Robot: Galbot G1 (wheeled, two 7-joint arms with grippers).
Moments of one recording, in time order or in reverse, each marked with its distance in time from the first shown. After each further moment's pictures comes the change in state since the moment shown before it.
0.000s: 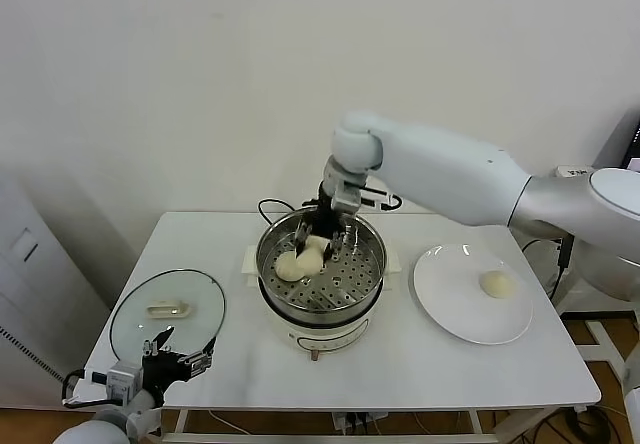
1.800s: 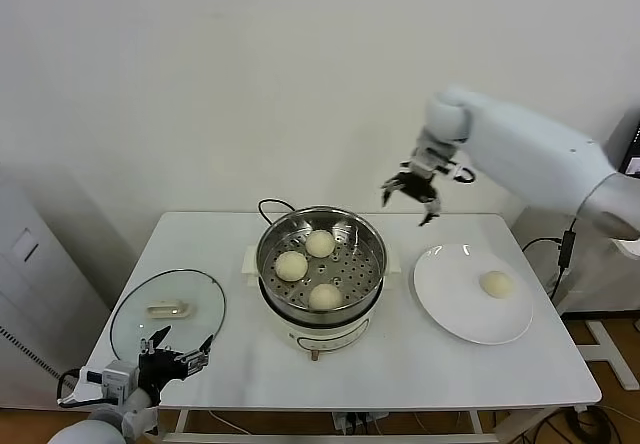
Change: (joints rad) left arm 0.007 0.006 -0.019 -0.007 -0.013 -0.002 0.002; right arm 0.034 -0.234 0.037 -0.330 -0.033 -0.281 -0.104
